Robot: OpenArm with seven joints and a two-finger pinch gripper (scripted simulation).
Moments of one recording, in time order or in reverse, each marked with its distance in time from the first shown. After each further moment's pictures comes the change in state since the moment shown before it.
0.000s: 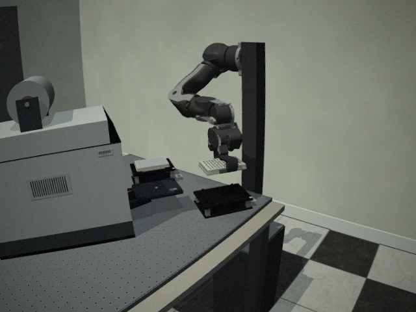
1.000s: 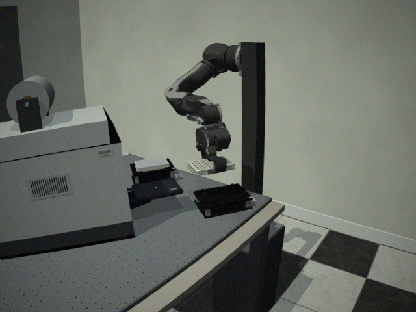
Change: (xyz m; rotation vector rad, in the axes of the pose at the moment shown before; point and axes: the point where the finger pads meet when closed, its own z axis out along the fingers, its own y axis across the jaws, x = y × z) arm -0.036 -0.007 -0.002 0.011 0.005 -0.048
